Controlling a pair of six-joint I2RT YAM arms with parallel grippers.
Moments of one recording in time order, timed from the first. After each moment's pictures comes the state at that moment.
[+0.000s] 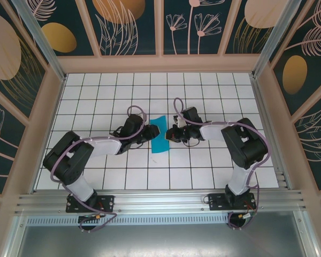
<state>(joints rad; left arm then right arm) -0.64 1.63 0.70 0.32 0.21 -0.96 0.53 1.80 0.87 0.00 -0.63 0.68</state>
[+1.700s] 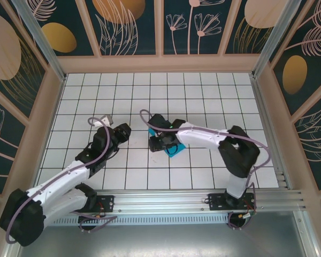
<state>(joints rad) -0.57 1.01 0.44 0.14 -0.12 -0.94 0.90 1.73 1.18 -0.57 -0.08 0.57</state>
